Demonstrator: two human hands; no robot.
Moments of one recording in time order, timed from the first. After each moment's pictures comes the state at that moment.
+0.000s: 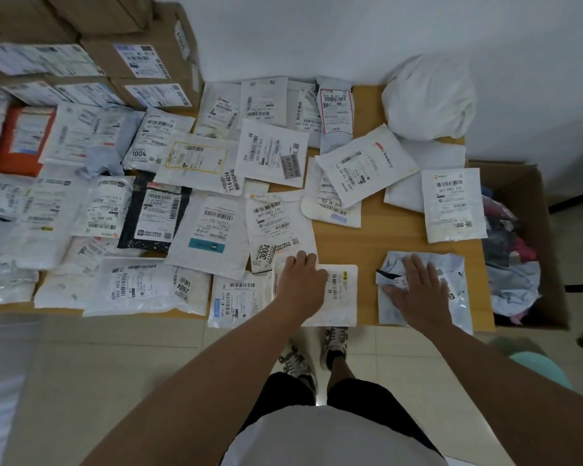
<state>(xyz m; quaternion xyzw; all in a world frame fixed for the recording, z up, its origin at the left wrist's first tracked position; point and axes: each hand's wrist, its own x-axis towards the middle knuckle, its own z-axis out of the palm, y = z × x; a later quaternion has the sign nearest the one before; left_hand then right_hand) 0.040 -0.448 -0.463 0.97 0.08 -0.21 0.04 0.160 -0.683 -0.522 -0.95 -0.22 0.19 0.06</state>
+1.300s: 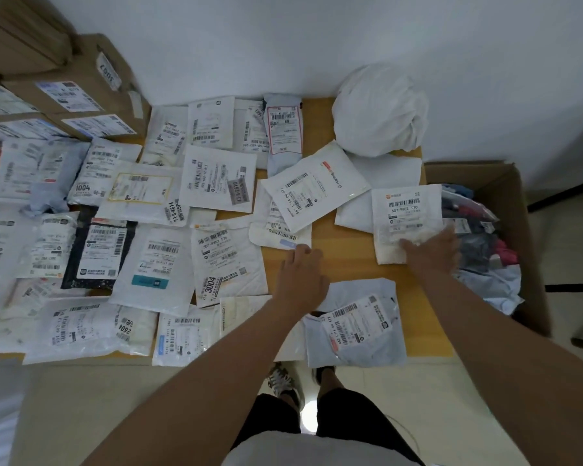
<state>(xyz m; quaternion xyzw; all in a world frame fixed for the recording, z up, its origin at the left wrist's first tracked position) 0.148 -0.497 -0.456 0.94 0.20 -0.12 0.23 0.318 -0.676 -0.488 -0.93 0.16 0.19 0.27</state>
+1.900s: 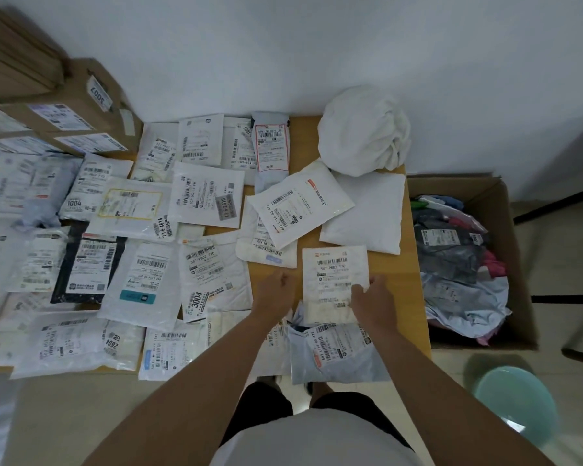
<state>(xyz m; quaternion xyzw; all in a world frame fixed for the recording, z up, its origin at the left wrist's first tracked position) 0.158 -0.494 -0.457 0.77 0.45 -0.15 0.43 0.240 -0.660 -0.457 -0.89 0.08 0.32 0.33</state>
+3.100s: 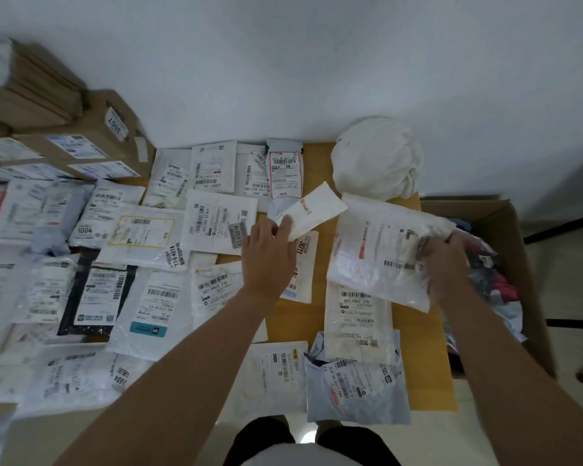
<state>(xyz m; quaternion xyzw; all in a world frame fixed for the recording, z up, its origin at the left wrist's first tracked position) 0.224 -0.403 -0.425 0.96 0.24 0.12 0.09 0.372 -0.646 -0.414 -0.71 0.20 0.22 0.64</state>
